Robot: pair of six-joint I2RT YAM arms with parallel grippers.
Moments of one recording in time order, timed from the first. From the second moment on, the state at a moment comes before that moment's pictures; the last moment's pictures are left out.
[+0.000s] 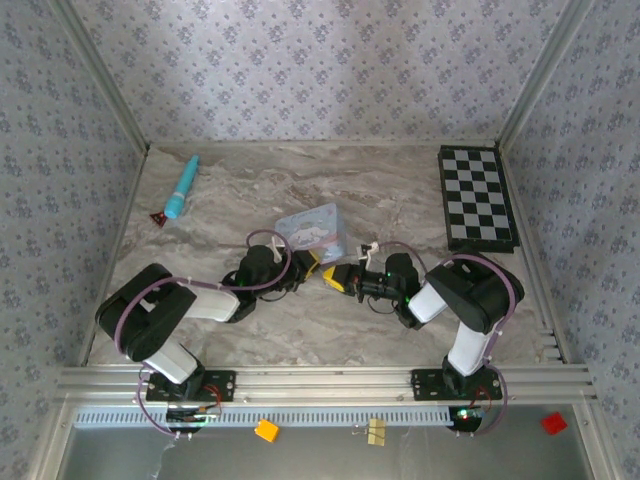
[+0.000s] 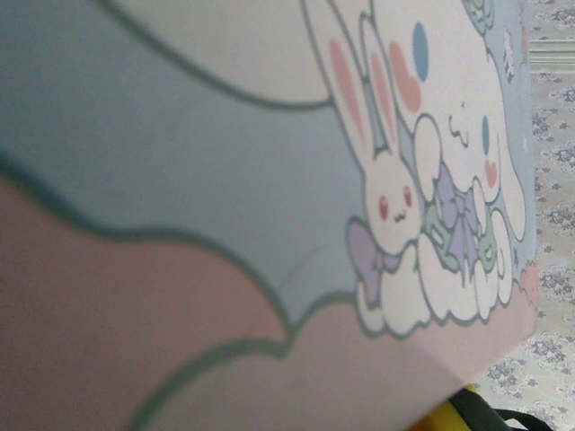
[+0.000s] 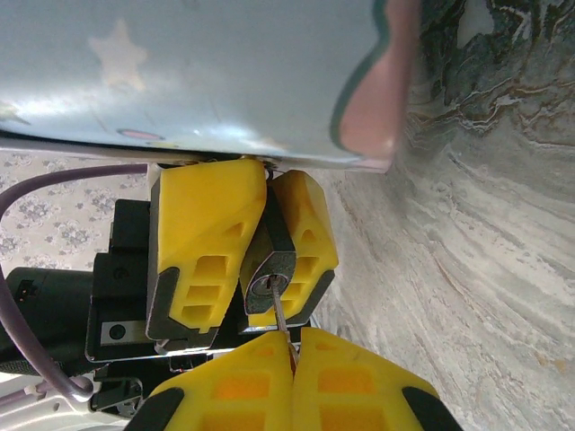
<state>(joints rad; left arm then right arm) -0.73 1.57 0.43 0.82 0.25 -1.51 0.61 1.76 0.32 1.29 -0.64 1.47</state>
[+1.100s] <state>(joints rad) -0.73 1.59 0.46 0.83 0.24 -1.48 0.58 1.74 0.32 1.28 -0.66 1.54</state>
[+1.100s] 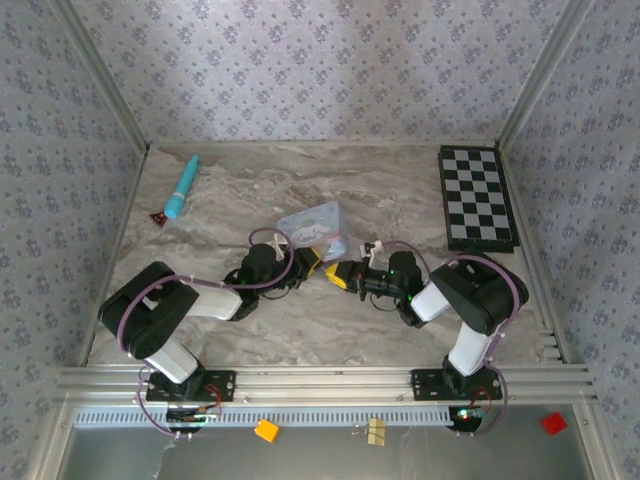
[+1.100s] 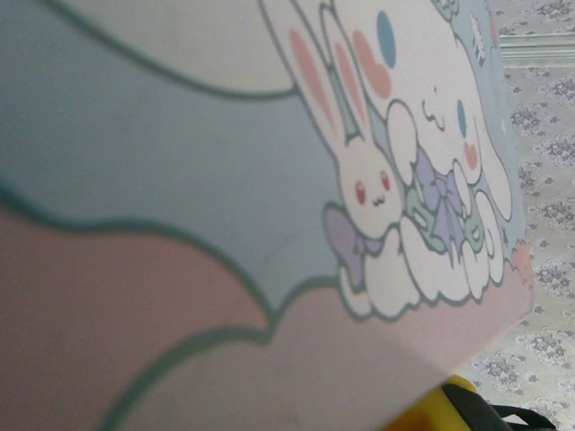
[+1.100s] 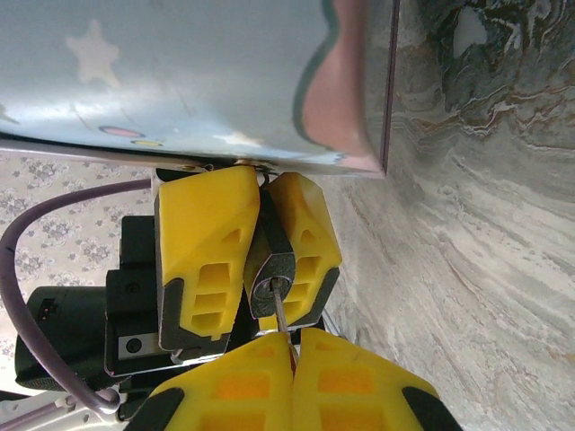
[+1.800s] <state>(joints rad) -0.76 1.62 0.50 0.75 0.21 -1.45 0.57 1.74 0.32 1.22 -0.67 1.54</state>
